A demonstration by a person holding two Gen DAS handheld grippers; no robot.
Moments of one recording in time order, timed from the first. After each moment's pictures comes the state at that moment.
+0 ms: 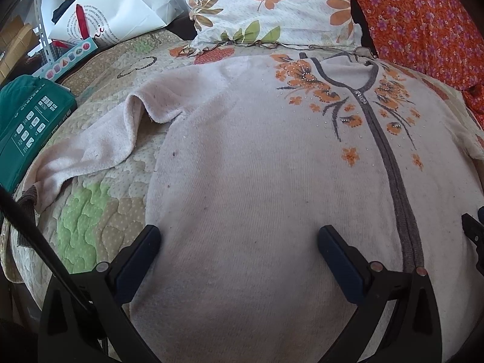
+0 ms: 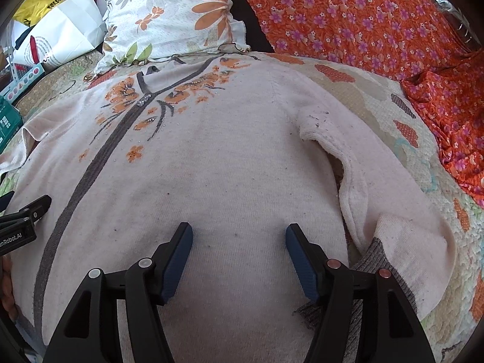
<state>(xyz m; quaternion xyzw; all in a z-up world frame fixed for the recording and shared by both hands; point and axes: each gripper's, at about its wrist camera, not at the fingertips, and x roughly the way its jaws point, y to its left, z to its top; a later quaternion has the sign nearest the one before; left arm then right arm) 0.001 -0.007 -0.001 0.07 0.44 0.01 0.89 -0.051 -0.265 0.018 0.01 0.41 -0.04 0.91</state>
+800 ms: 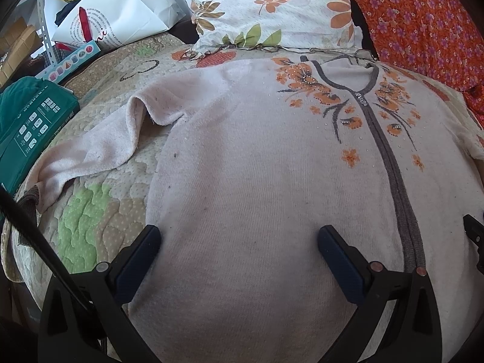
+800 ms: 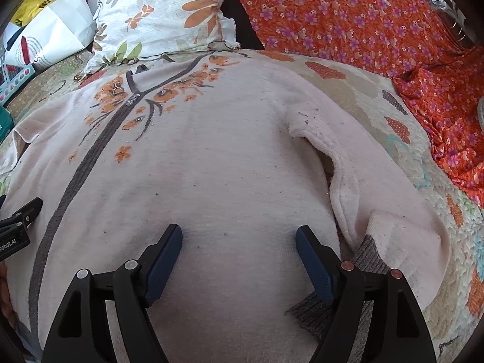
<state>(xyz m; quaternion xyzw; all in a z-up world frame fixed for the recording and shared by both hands) -0.001 -0.007 -0.002 0.06 0.43 0.01 0.90 -0.052 -0.267 0.019 0.03 0.41 -0.05 0.91</state>
